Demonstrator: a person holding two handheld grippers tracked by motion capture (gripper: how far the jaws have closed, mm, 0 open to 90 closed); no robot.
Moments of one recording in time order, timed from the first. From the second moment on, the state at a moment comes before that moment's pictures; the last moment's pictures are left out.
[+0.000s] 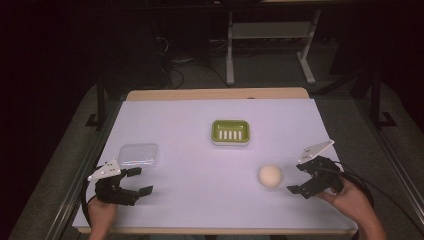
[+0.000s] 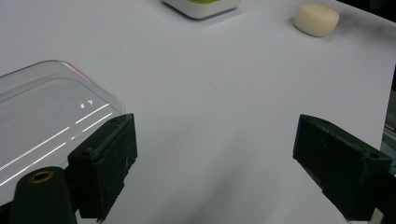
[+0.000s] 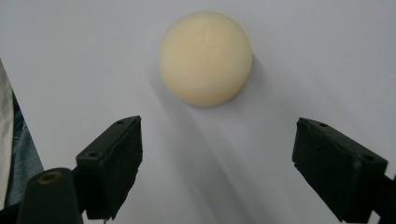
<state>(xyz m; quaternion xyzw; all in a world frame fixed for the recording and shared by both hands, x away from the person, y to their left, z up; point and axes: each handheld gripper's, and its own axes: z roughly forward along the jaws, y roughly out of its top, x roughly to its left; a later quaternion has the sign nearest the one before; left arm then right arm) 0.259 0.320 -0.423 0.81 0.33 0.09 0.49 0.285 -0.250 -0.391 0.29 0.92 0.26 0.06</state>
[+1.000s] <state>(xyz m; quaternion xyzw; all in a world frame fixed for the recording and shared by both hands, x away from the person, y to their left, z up) 0.260 0.322 -0.423 0.81 0.33 0.09 0.49 0.321 -0.196 -0.398 0.25 0.94 0.21 0.03</state>
